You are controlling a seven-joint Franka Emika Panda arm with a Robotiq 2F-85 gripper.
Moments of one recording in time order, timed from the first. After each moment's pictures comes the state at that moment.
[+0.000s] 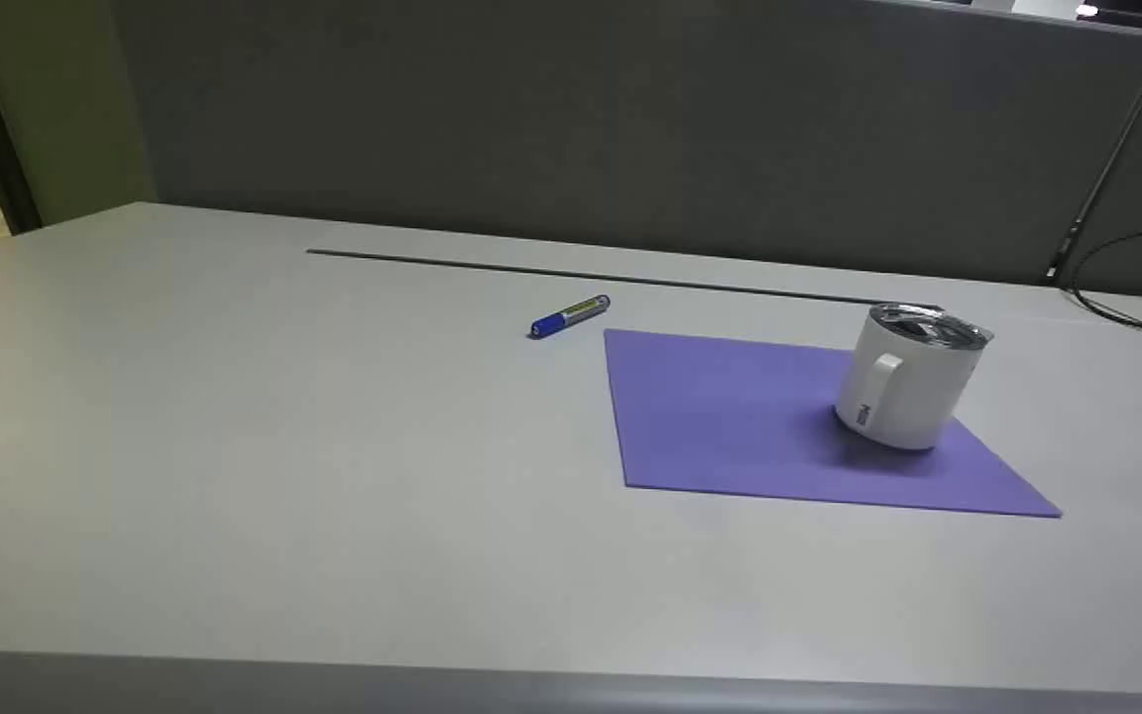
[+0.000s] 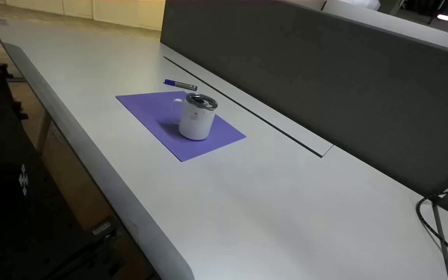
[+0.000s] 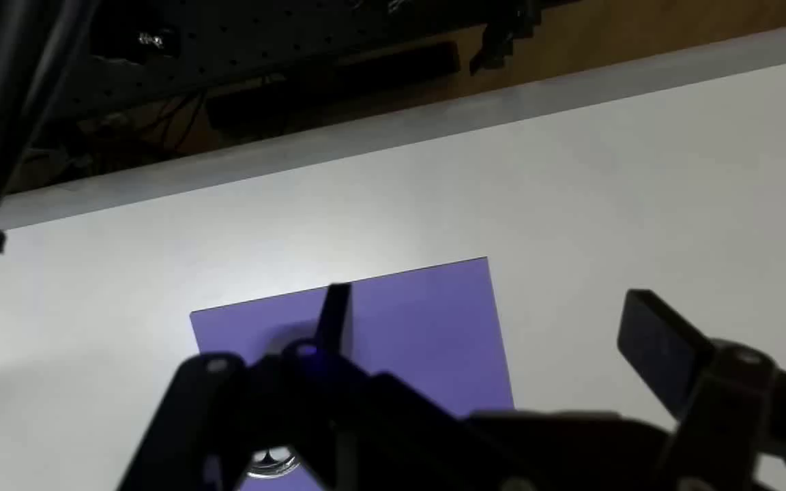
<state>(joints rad) 0.04 -0.58 0.19 -2.51 0.17 1.82 0.37</state>
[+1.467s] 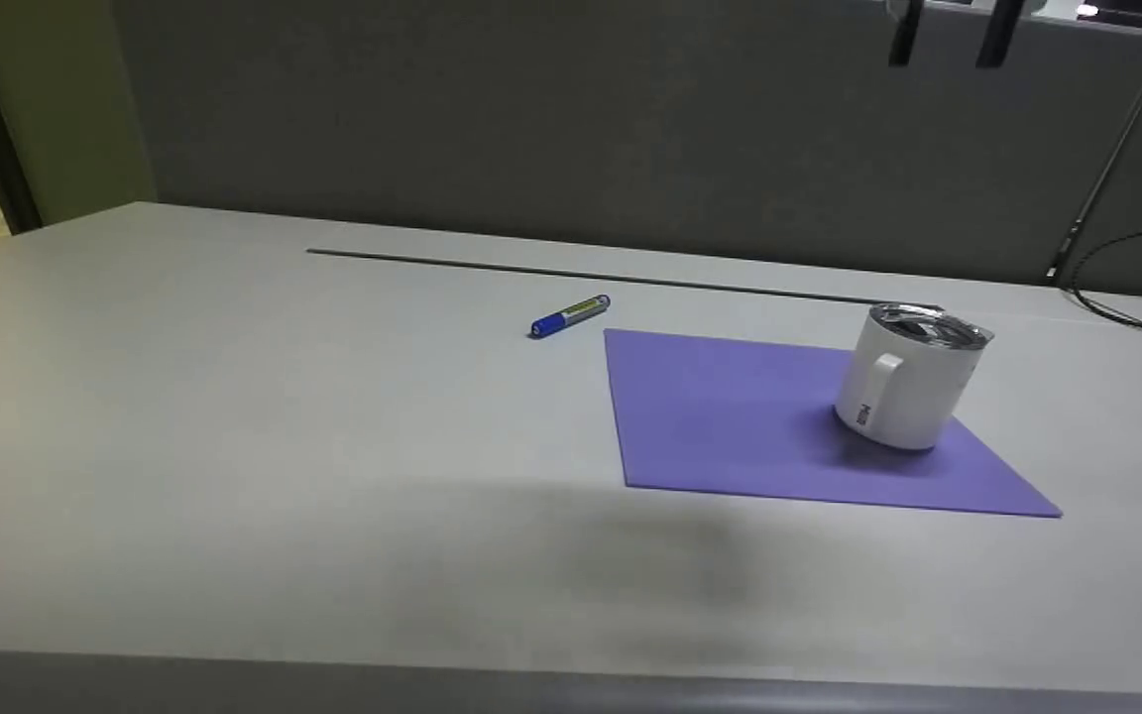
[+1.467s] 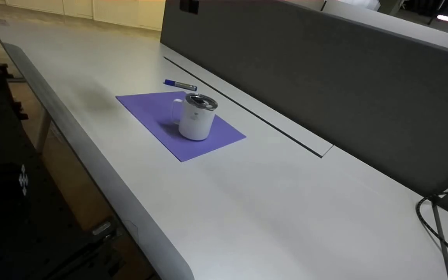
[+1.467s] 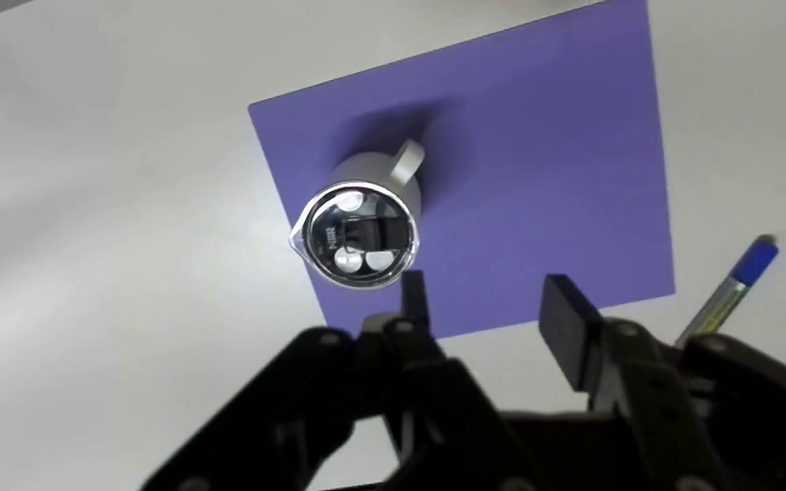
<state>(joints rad) -0.10 -0.20 0.12 -2.43 -0.08 2.26 0.37</state>
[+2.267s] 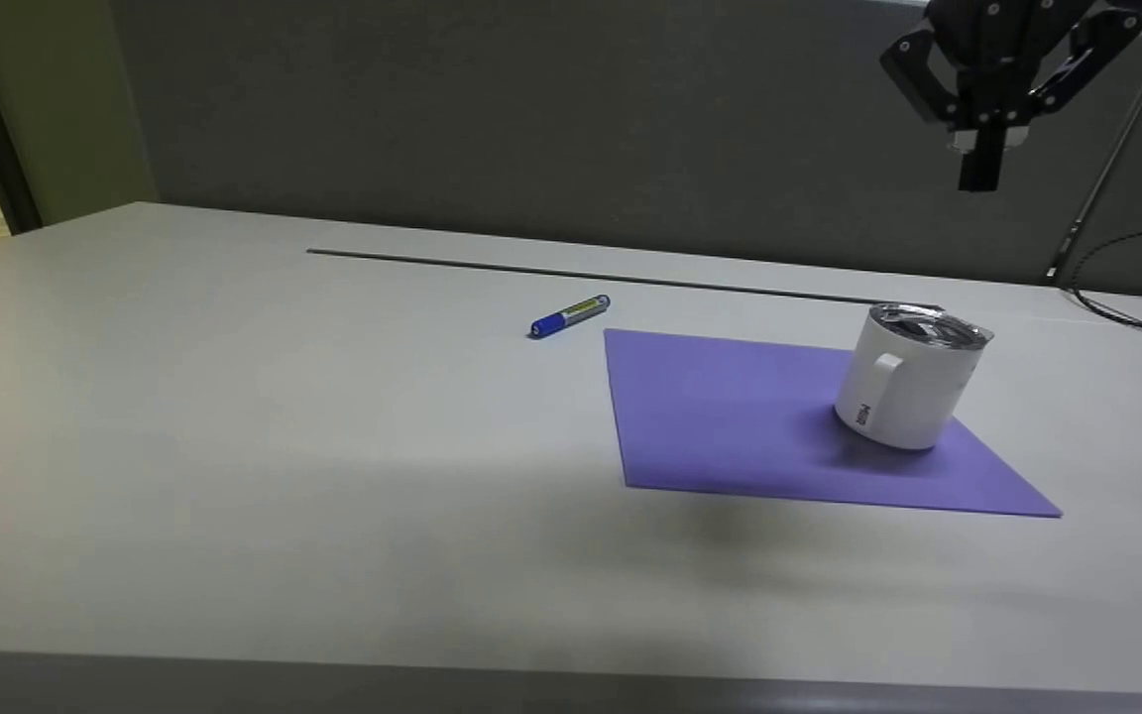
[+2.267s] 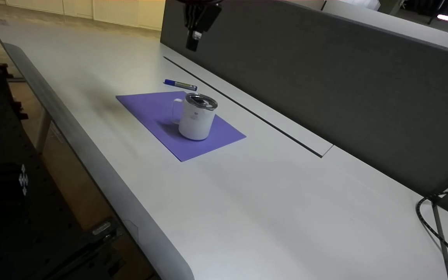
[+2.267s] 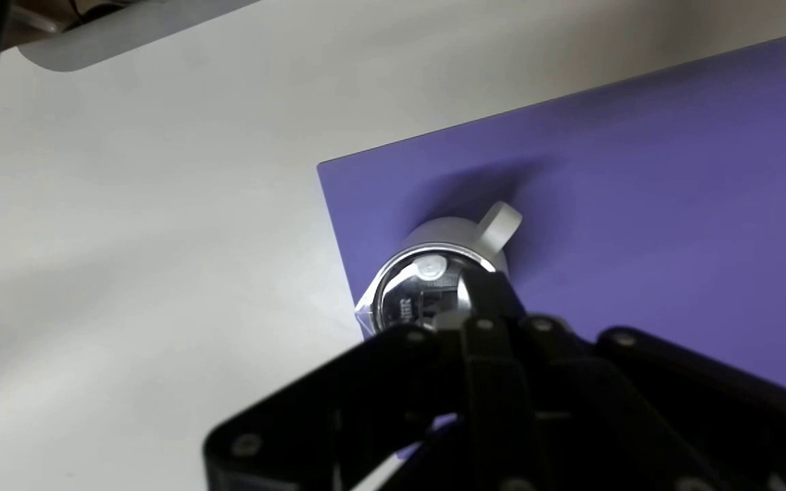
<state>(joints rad) -0.09 0.01 0.05 -2.34 -0.17 2.19 0.37</state>
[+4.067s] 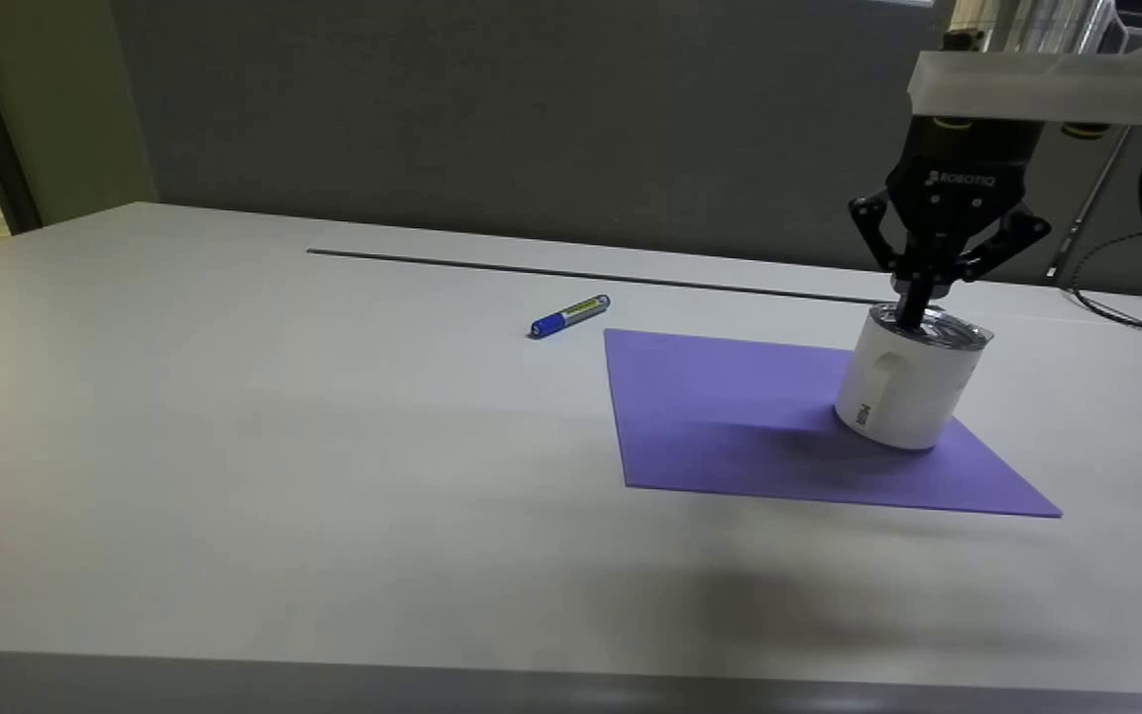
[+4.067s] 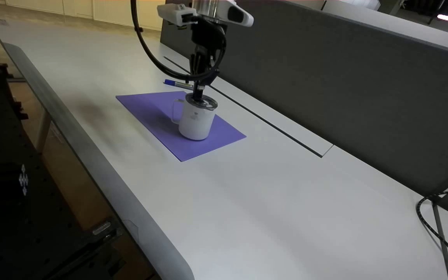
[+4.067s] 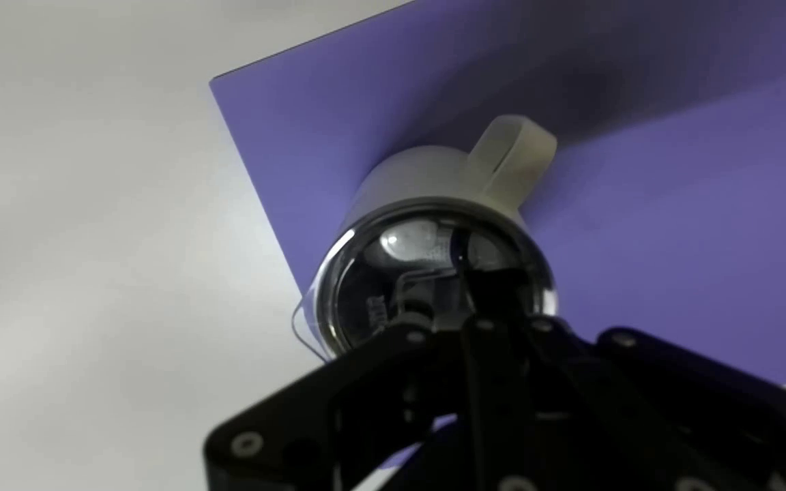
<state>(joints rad) -0.04 0.24 -0.08 -2.43 -0.11 2.70 0.34</state>
